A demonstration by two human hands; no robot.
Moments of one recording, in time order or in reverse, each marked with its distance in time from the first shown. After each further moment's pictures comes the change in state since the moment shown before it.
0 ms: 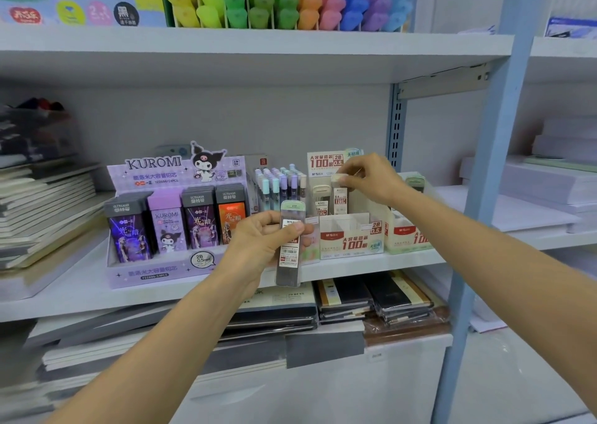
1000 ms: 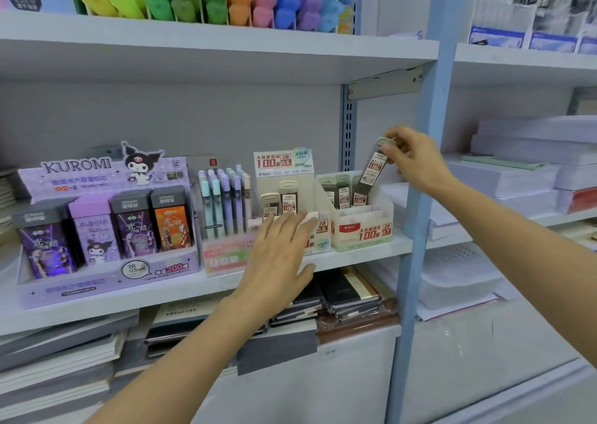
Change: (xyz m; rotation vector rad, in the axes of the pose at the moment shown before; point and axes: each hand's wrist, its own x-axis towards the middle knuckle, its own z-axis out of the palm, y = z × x) left_hand 0.017 -0.055 0.071 1.569 -0.113 0.684; right_hand -0.049 0.067 -0.111 -0.038 0.326 0.046
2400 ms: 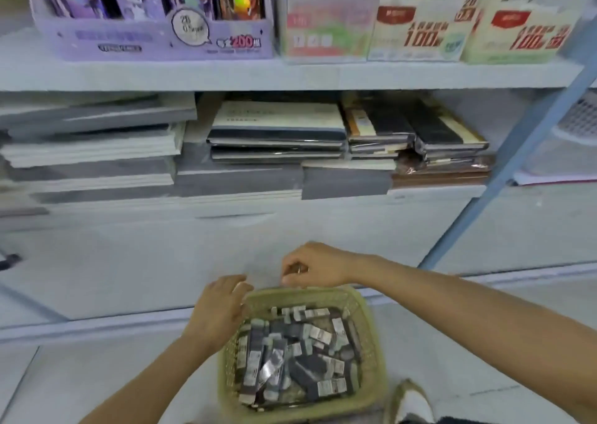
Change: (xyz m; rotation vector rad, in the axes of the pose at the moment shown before) left_hand -0.351 -0.073 0.163 -0.194 -0.549 -0.415; right_hand -0.328 -0.055 0.276 0.120 -1.414 -0.112
